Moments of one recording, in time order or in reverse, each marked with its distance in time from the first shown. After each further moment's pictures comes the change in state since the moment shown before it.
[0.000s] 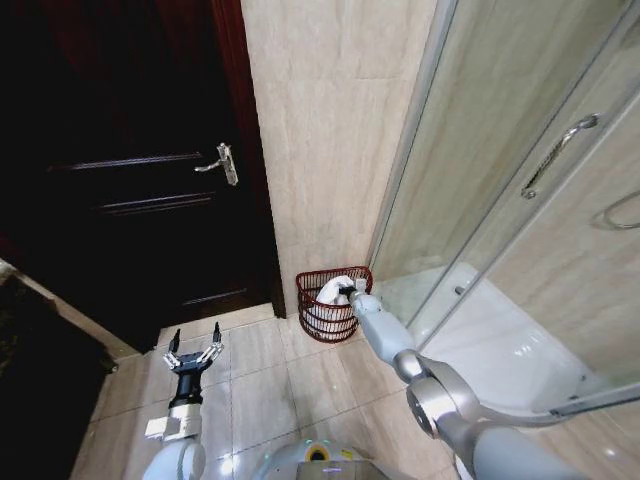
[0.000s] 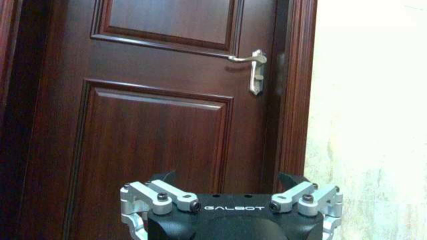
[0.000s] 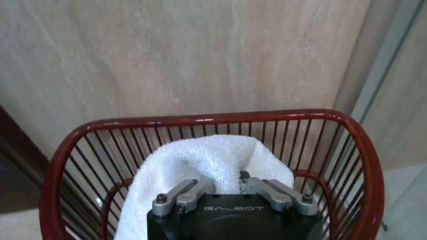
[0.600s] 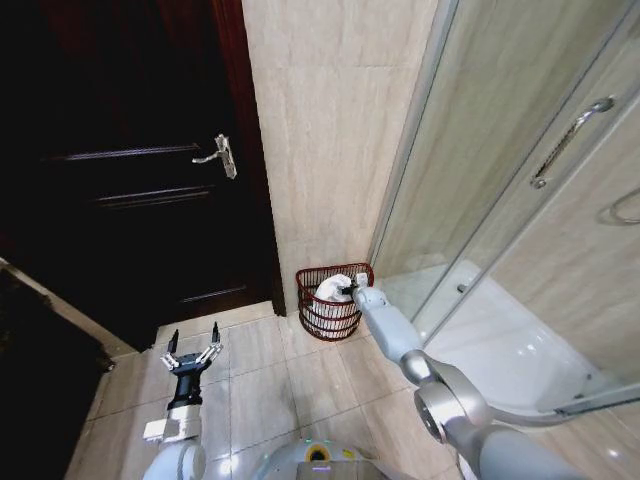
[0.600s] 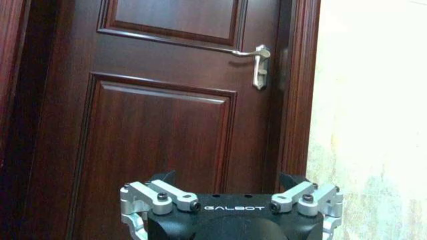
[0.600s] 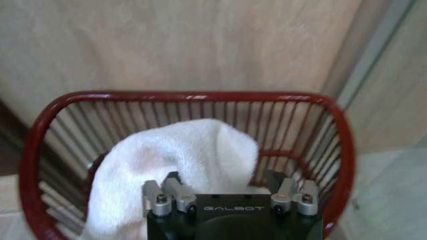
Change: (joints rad) left arm 0.009 -0.016 -0.002 -0.013 0.000 -0.006 -0.002; right arm -0.040 -0.064 0.007 0.217 -0.020 -0.279 0.029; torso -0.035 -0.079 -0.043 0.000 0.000
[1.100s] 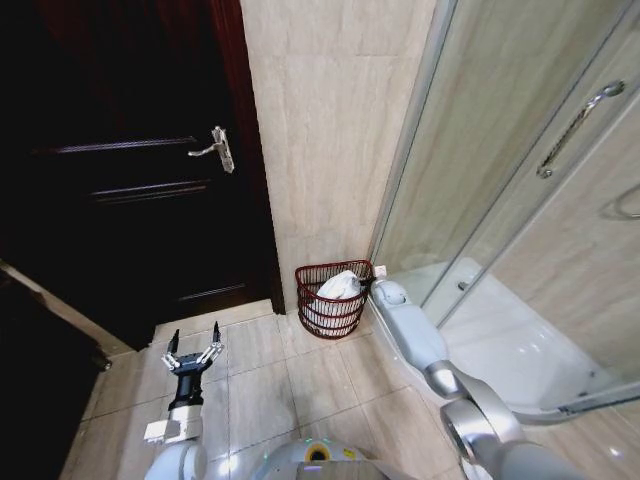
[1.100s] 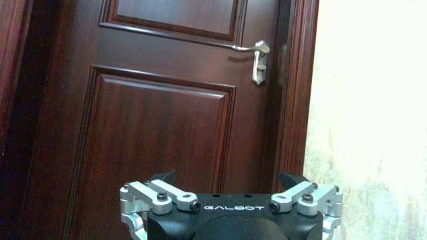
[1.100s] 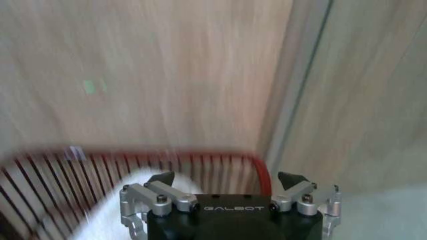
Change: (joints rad) left arm 0.009 -0.024 0.006 -0.003 0.005 -0.020 0.006; right arm -0.134 -0.129 0.022 0.360 0.054 0.071 0.105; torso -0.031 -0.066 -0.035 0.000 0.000
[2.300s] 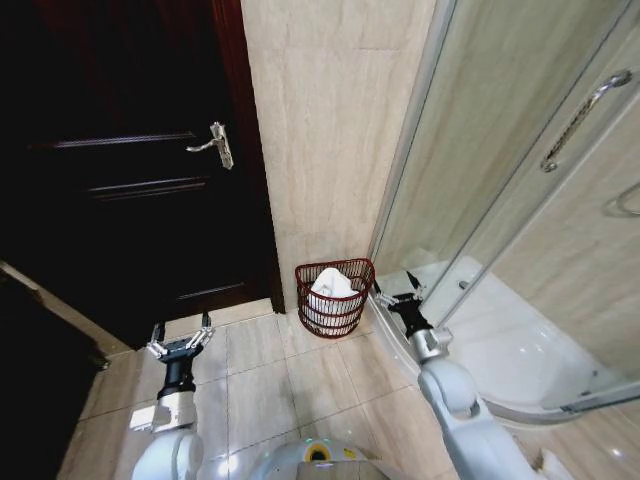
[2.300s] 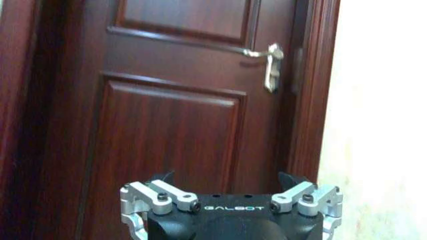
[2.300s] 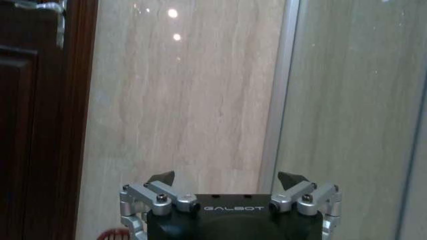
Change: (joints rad) left arm -0.021 0.017 0.010 -0.188 0.023 0.269 -0.121; right arm -0.904 -0.026 0.310 0.963 -0.219 0.374 -0.063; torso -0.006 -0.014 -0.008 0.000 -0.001
